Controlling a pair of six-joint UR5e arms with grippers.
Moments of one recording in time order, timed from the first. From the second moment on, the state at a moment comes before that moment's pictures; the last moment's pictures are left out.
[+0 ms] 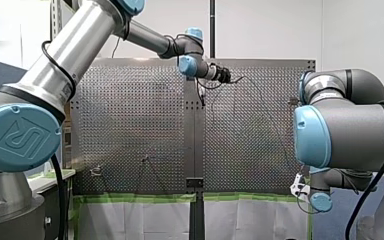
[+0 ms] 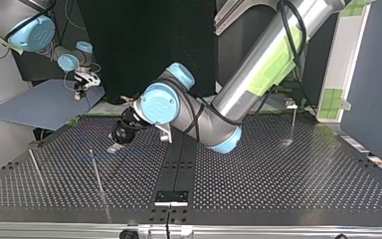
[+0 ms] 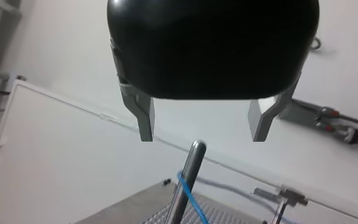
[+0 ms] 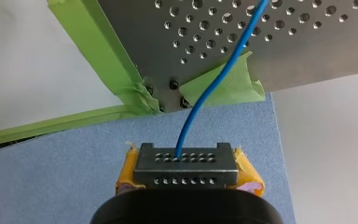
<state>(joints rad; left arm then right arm) -0.62 -2.12 -1.04 -3.14 -1.33 -1.97 1.48 -0.33 1.45 -0.94 1.47 1.85</state>
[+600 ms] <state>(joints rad) -0.69 -2.12 -0.93 -3.24 -1.45 -1.81 1.48 -0.33 1.45 -0.94 1.47 1.85</state>
